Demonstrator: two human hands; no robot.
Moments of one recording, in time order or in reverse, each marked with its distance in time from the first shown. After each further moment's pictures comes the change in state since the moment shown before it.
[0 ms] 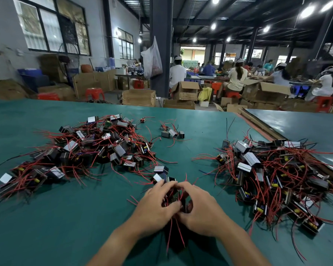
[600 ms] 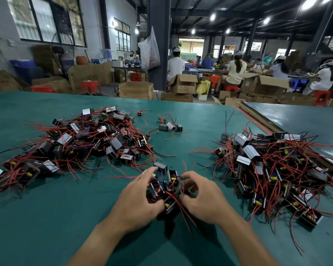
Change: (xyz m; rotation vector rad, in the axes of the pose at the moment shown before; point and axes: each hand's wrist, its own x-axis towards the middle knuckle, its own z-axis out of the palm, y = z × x) left_hand -0.011 -0.015 -0.020 0.106 0.201 0.038; right_hand 0.002 0.008 -0.009 0.093 0.093 0.137
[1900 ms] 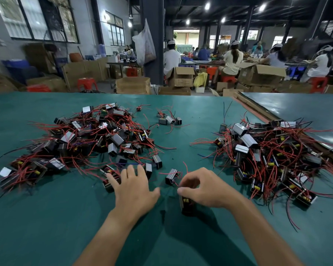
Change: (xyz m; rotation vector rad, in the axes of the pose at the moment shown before) left_hand 0.003 -0.002 0.000 0.629 0.015 -0.212; right_hand 0.001 -0.007 -0.012 0.027 -0.256 -0.045
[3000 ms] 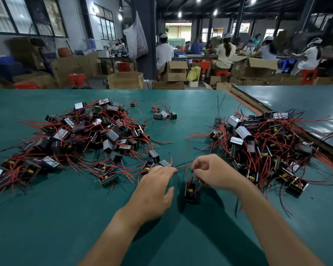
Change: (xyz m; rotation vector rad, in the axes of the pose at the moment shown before) left_hand -0.015 0.023 -0.002 -0.394 -0.077 0.529; right_hand 0.004 0.023 -0.017 0.213 0.113 0.162
